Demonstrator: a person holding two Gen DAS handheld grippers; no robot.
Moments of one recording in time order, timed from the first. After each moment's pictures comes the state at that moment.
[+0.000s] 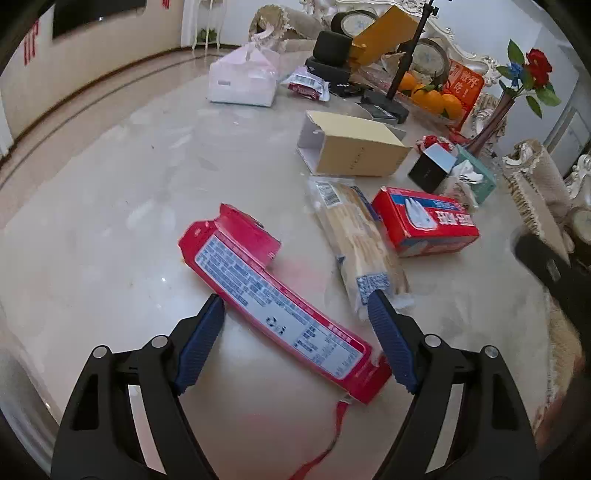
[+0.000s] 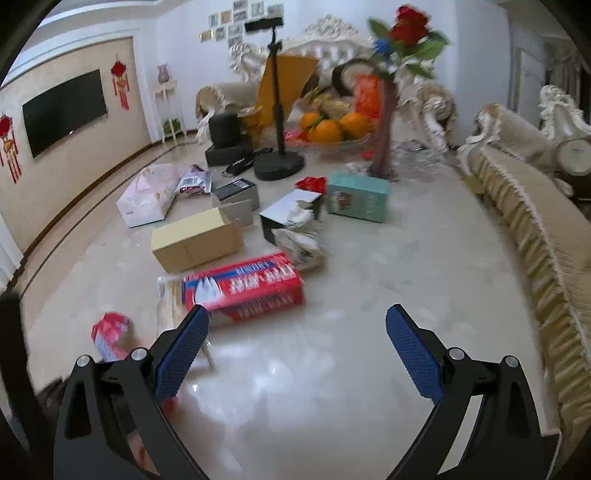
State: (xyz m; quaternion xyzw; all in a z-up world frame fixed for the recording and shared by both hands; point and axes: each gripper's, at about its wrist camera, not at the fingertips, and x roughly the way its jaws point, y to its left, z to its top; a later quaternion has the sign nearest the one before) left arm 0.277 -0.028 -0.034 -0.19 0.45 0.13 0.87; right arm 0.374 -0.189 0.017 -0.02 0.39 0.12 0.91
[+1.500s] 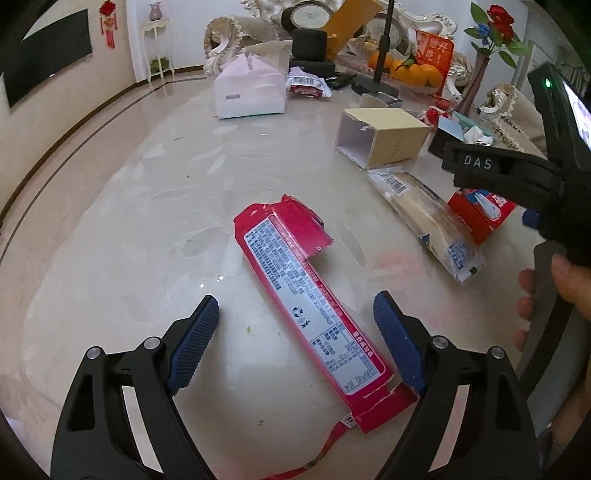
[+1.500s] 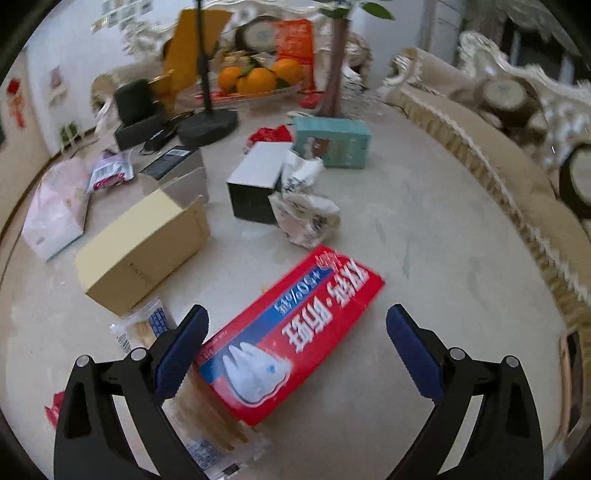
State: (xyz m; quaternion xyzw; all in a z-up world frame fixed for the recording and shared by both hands) left arm 0.259 0.040 -0.040 -0.08 0.46 0.06 0.88; right arm 0.393 -0.130 -0.025 0.05 0.46 -0.10 0.88
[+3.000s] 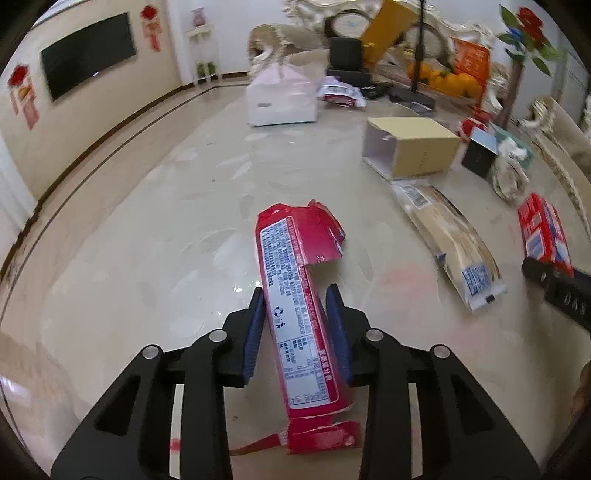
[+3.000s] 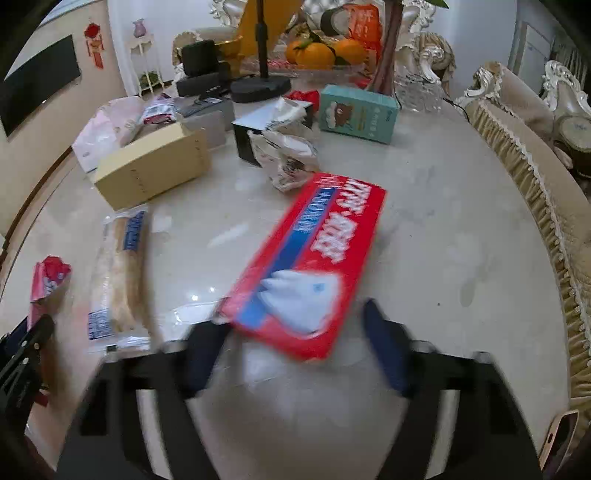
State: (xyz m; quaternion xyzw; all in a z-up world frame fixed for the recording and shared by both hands) left arm 0.263 0.016 -0.039 -0.06 0.45 0.16 0.88; right arm 0.370 -0.195 -0.040 -0.04 0.48 0.07 0.87
